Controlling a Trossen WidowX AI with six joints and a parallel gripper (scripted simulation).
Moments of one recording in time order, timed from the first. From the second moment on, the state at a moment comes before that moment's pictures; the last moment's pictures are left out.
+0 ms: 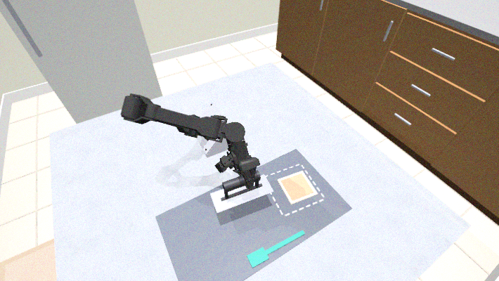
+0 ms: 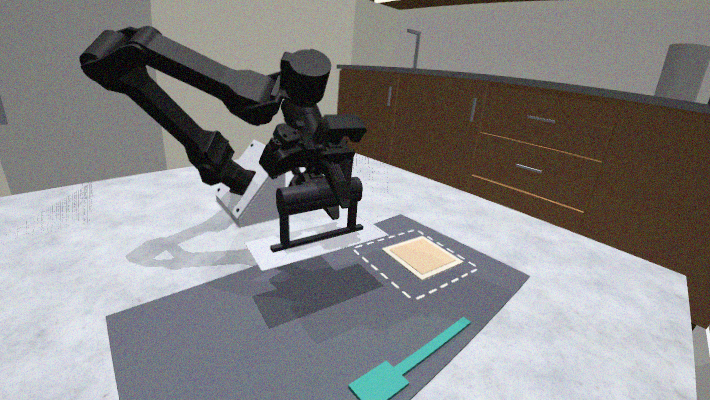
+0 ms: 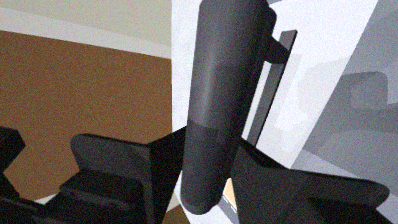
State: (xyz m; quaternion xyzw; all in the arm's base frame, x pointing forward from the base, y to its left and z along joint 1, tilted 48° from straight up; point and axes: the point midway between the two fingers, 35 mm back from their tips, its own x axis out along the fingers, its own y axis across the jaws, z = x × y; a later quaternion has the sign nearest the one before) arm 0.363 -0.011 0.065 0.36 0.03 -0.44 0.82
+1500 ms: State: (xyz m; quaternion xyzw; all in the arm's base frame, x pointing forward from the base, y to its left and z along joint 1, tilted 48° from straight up) arm 0.421 -0.095 0.086 0.18 0.32 -0.44 0.82
